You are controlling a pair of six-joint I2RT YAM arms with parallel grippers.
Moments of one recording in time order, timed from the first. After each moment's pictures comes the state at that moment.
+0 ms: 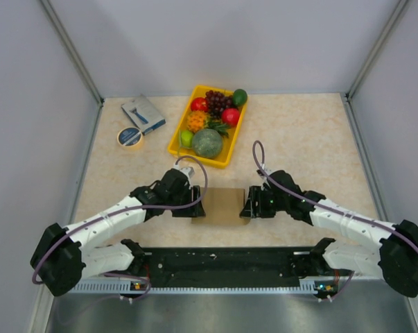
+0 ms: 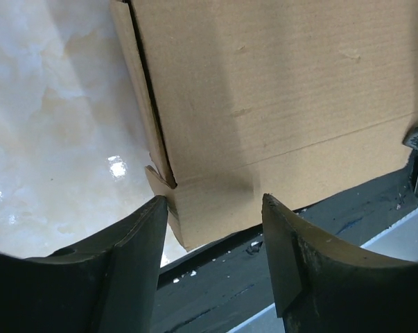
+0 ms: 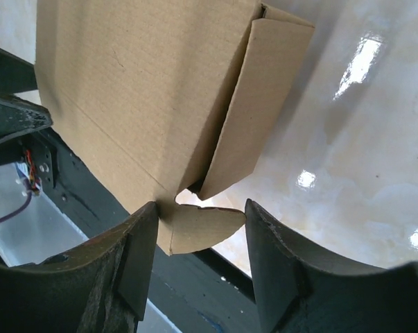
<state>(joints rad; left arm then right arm) -0.73 1.12 0.64 -0.46 0.16 -0.68 0.72 1.07 0.51 -0.24 -0.27 0.70</state>
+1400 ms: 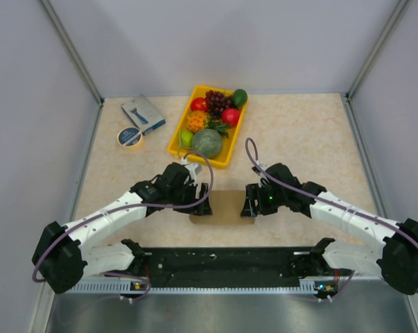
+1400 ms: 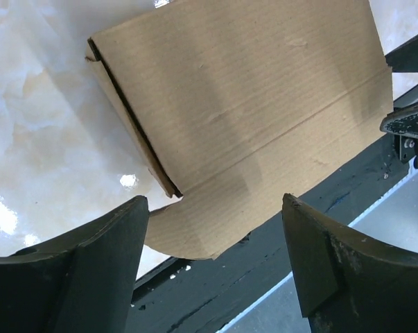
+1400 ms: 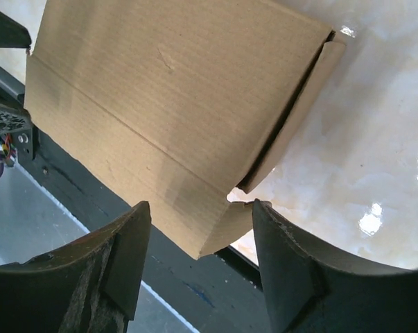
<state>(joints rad) -0.73 1.12 0.71 -0.49 0.25 -0.57 0.73 1.10 0.66 -0.46 -0.29 0.54</state>
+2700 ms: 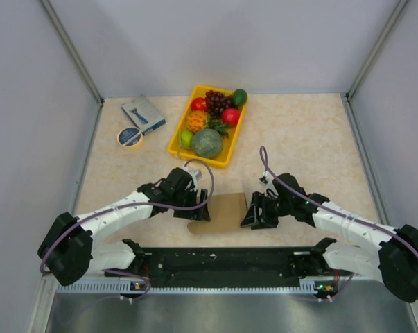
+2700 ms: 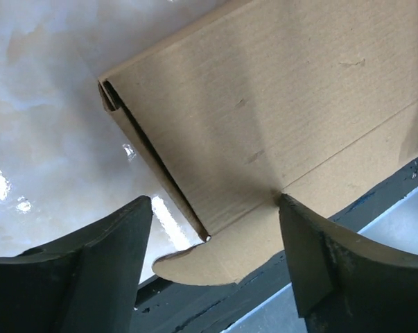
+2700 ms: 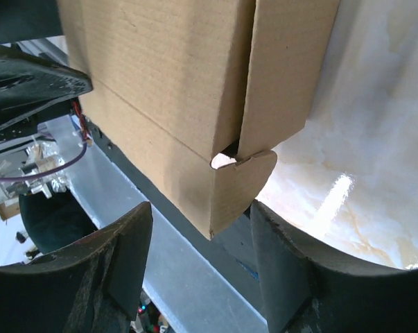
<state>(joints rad) -0.72 1.21 0.65 -0.45 0.27 -0.58 0.65 1.06 0.45 -0.29 -0.54 0.80</state>
